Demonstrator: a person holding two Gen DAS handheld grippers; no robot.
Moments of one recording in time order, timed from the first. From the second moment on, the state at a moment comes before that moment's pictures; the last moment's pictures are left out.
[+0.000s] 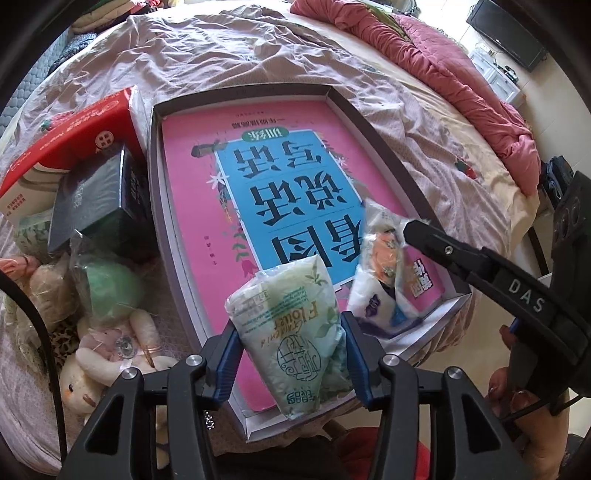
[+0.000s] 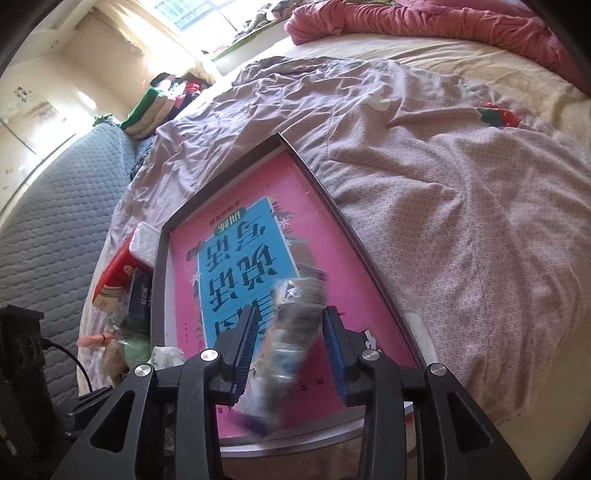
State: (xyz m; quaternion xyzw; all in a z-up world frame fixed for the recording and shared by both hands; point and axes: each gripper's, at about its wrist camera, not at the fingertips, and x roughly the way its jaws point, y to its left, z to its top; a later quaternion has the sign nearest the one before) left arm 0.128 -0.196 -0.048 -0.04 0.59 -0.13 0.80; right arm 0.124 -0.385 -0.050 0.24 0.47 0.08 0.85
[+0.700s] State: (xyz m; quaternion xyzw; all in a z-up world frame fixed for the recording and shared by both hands) left arm 0.117 -0.169 -0.014 -0.06 0.54 -0.12 0.83; right arm 0.116 -0.373 -0.006 0.19 0.44 0.08 0.87
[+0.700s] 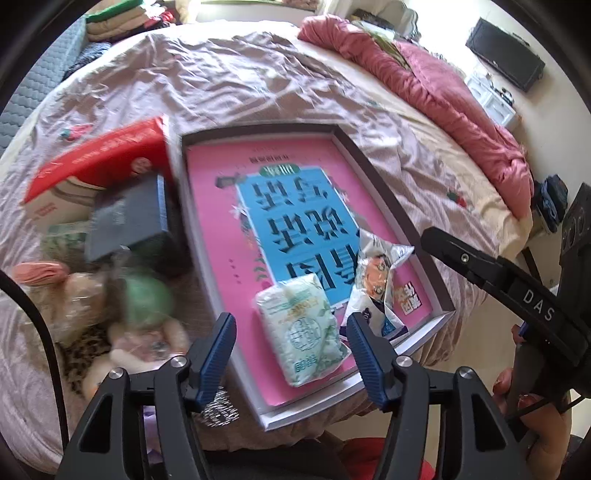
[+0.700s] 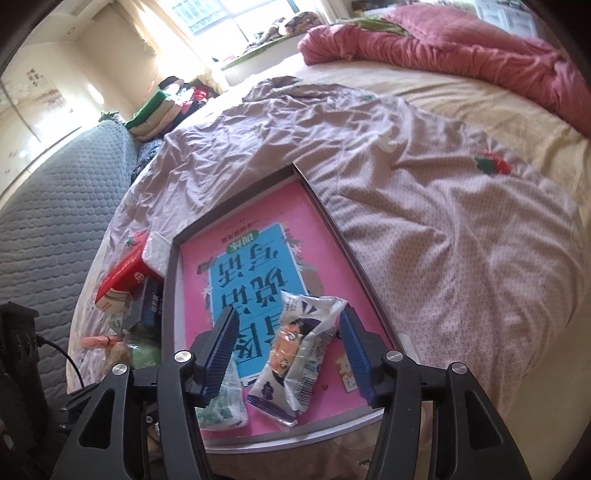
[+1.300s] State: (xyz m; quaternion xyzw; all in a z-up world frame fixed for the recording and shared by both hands) left arm 0.087 -0.098 0.039 -0.07 0.48 -0.04 0.87; right arm 0.101 -0.322 0.039 0.13 0.41 0.12 0.90
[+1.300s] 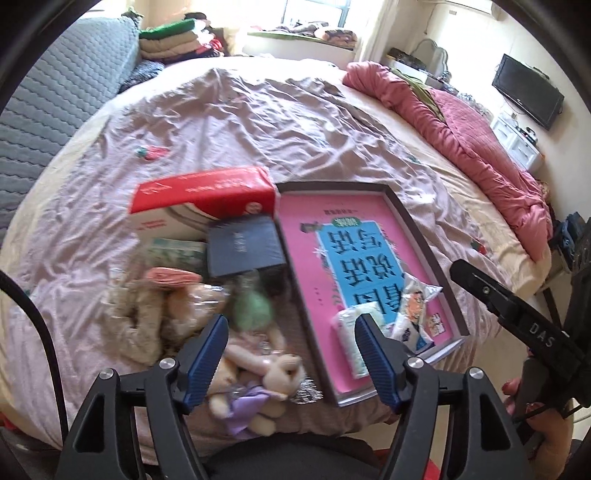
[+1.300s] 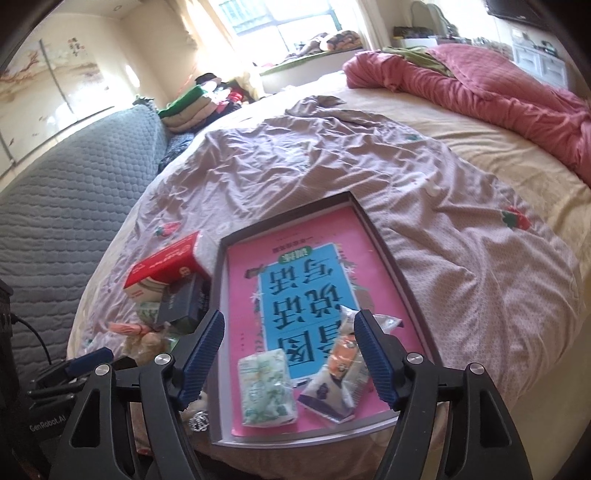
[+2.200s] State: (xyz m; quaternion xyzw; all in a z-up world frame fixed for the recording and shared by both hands) left arm 0.044 0.018 0.027 -0.13 0.49 0.04 0.86; right arm 0.078 -0.212 0.048 0.02 0.41 0.25 0.88
